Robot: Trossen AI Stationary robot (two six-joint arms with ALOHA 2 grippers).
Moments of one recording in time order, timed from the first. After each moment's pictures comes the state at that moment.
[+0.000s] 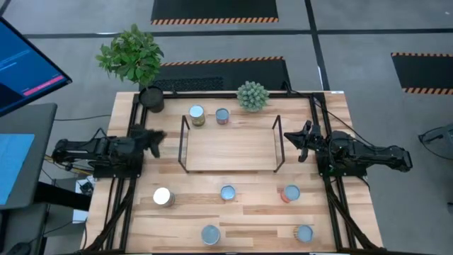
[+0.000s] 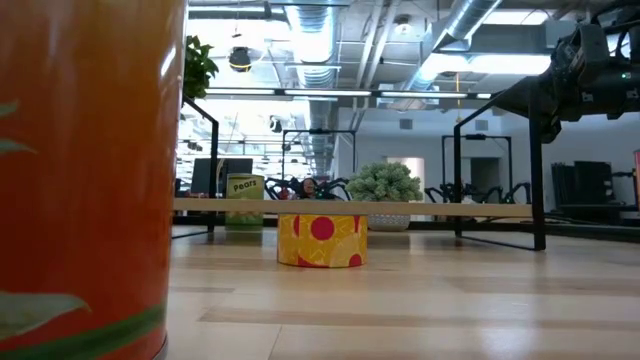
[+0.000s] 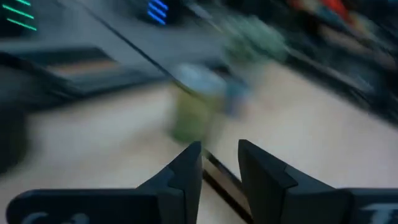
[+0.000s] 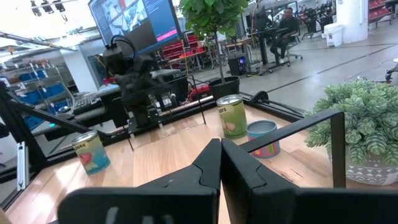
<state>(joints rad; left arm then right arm) -0.09 0.00 0.19 -0.57 -0.78 -0.56 -0.12 0.01 0.00 0.06 0.21 0.26</state>
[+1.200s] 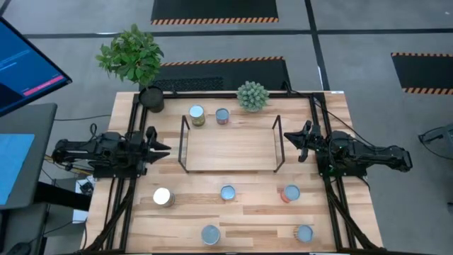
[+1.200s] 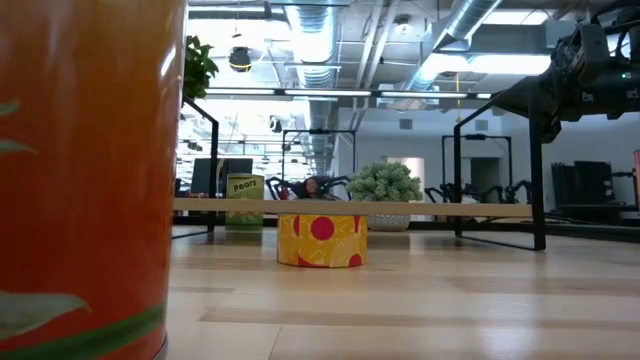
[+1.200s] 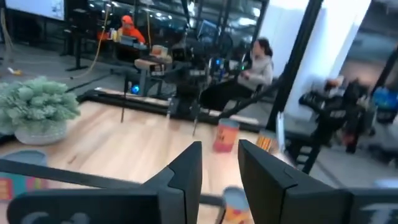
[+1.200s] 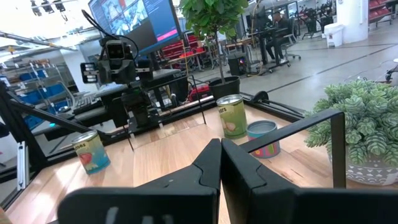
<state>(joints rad) -0.09 0.00 0.19 -0.13 -0.05 -0.25 -0.12 0.01 0.00 0.06 0.21 0.26</state>
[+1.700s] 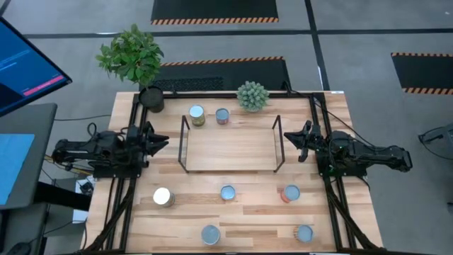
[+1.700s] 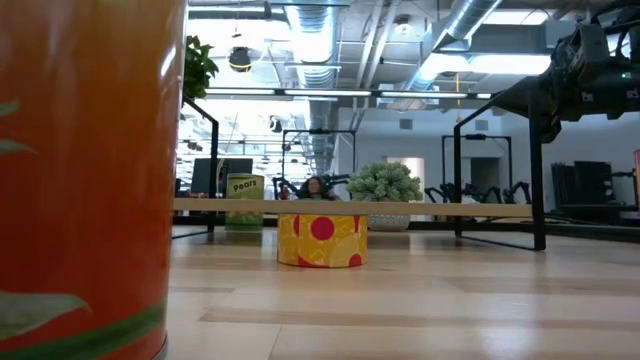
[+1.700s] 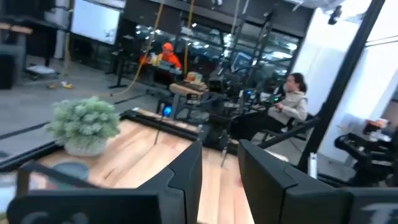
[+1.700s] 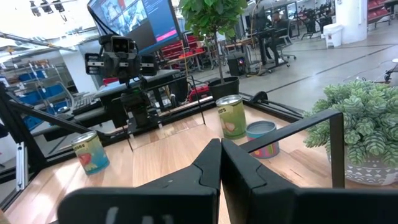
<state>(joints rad) -0.09 0.00 0.19 -0.06 -0.23 -0.29 -0.12 0.01 0.00 0.07 0.22 0.26</state>
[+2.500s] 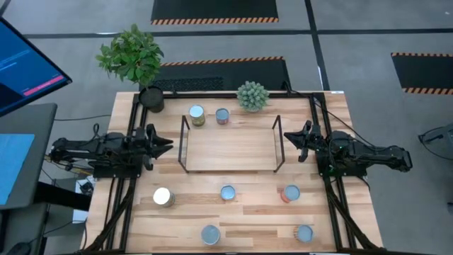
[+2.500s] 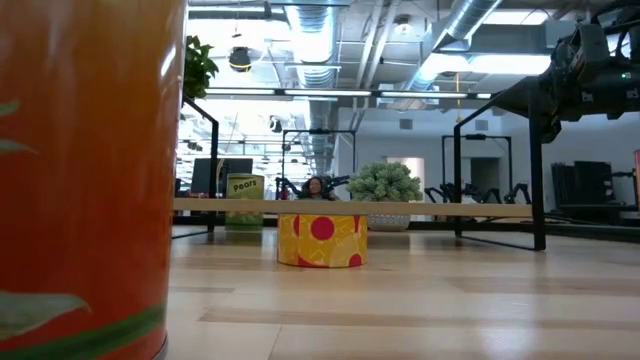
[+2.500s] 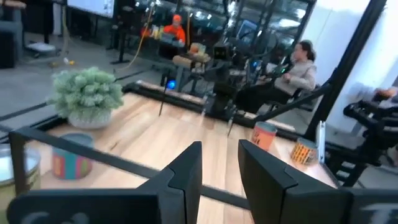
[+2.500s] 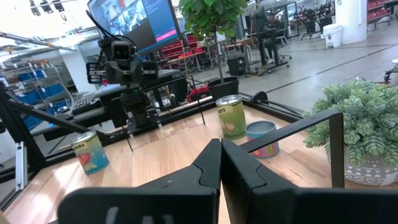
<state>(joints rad) -0.09 0.07 0.18 -0.10 -0.21 -0.28 -0.12 0.01 0.00 0.07 0.22 0.26</state>
